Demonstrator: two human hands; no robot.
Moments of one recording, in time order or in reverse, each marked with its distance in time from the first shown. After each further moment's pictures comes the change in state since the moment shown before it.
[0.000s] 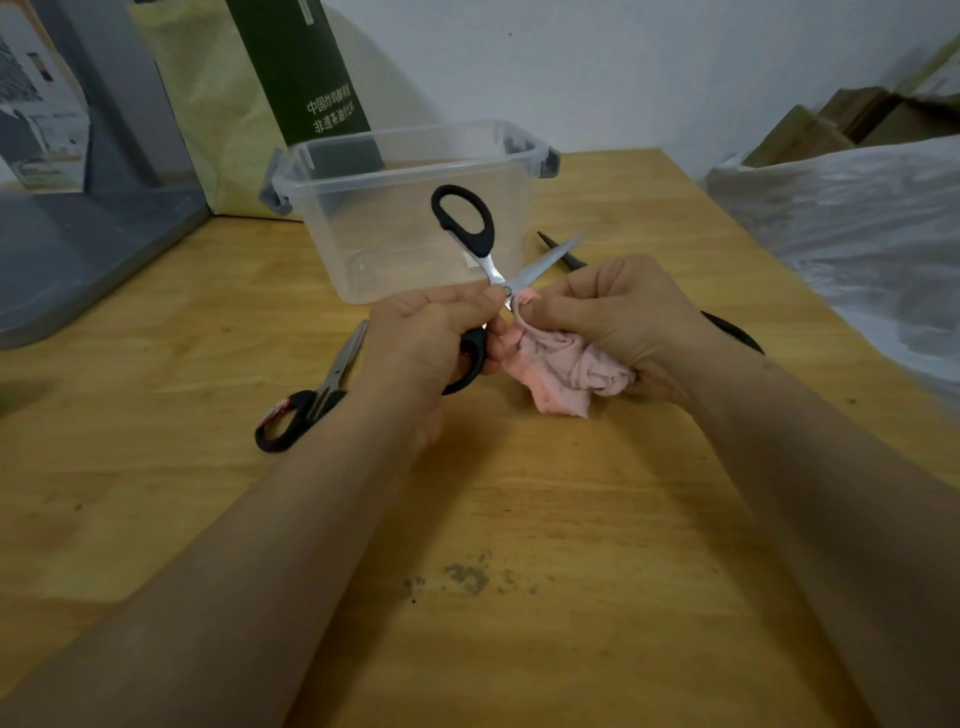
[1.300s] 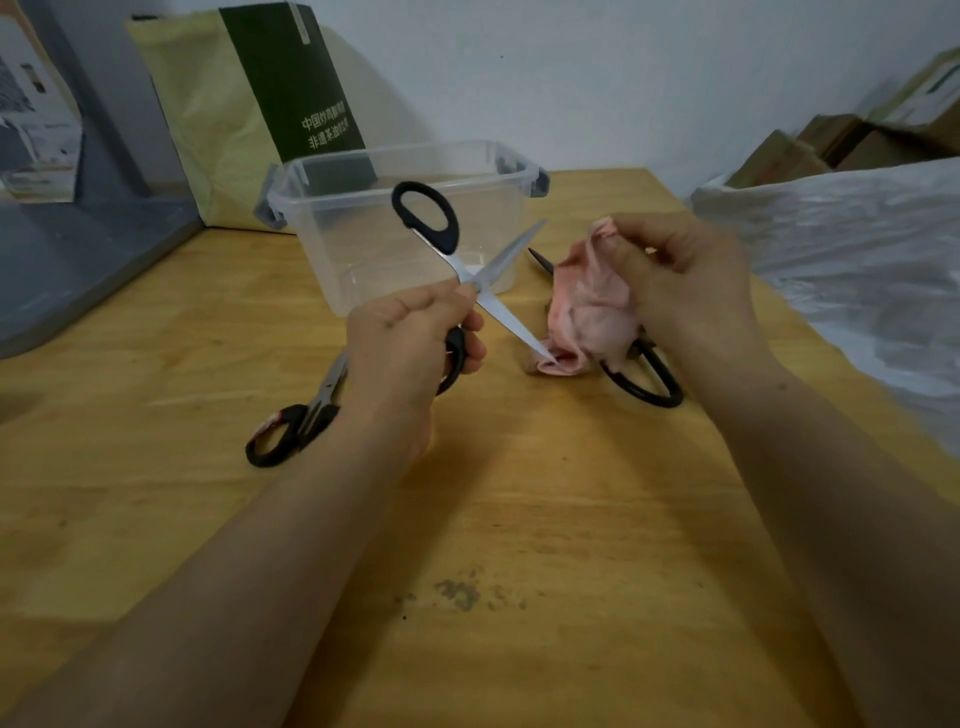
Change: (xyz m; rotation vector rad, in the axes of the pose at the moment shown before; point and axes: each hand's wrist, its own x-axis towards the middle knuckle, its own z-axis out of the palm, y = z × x) left_hand -0.003 0.007 0.002 -0.073 0.137 0.083; right_hand -0.003 -0.010 -0.023 -0.341 0.446 -0.455
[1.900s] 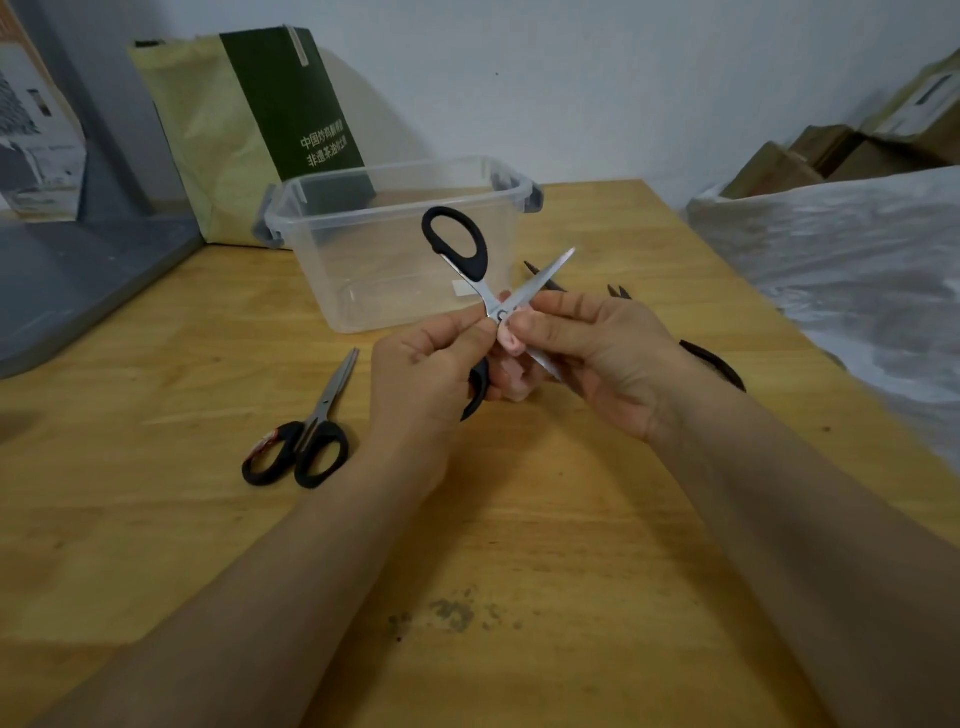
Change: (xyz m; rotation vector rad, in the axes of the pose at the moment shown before) left_hand -0.016 -0.003 0.011 -0.054 -0.131 0.058; right_hand -0.012 0.007 0.021 0.712 -0.467 0.513
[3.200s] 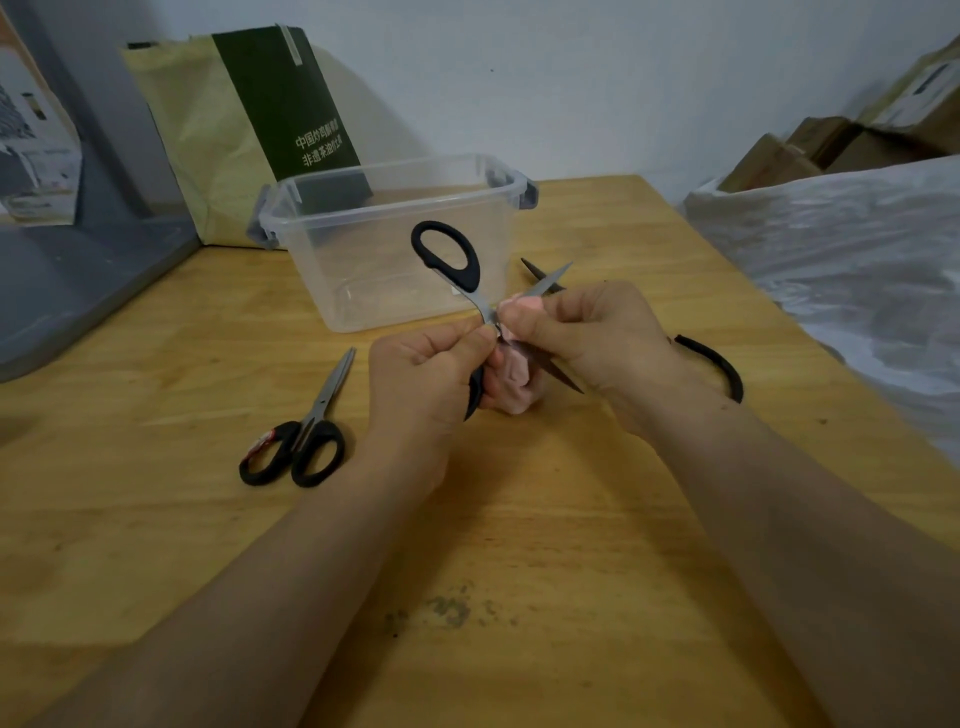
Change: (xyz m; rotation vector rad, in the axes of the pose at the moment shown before) left_hand 0.005 -0.011 -0.004 0.128 0.004 0.036; right_hand 0.001 0.000 0.007 -0.443 0.256 -0.164
